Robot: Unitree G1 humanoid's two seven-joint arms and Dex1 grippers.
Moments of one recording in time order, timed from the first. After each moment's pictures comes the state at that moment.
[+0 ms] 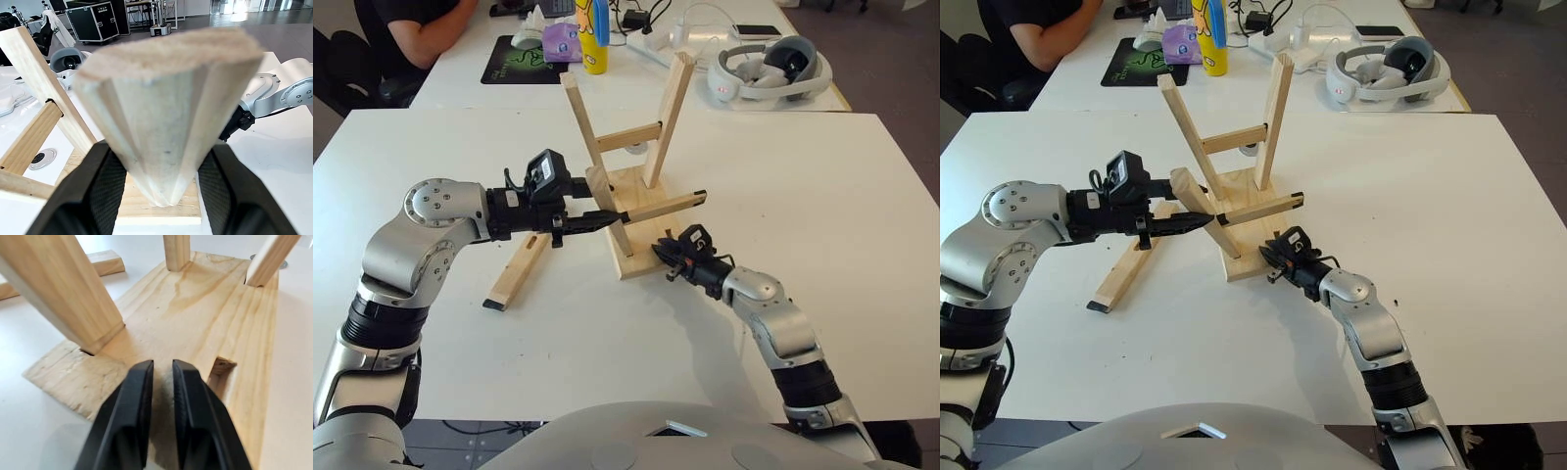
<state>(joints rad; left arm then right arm) -0.39 0.72 -0.16 -0.32 -0.56 0.56 -0.95 -0.03 -0.32 0.22 -0.18 0.16 0.49 0.52</state>
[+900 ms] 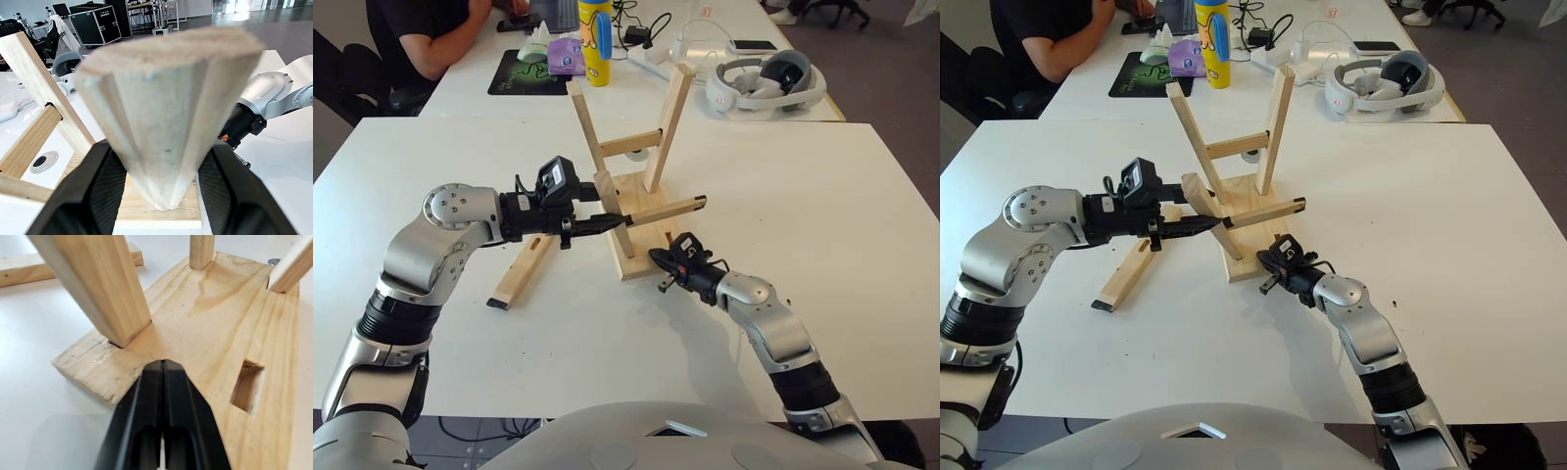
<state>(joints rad) -0.38 0.68 -0.21 -0.26 -0.54 0.50 -0.92 -0.02 -0.34 0.28 -0.18 0.13 0.50 0.52</state>
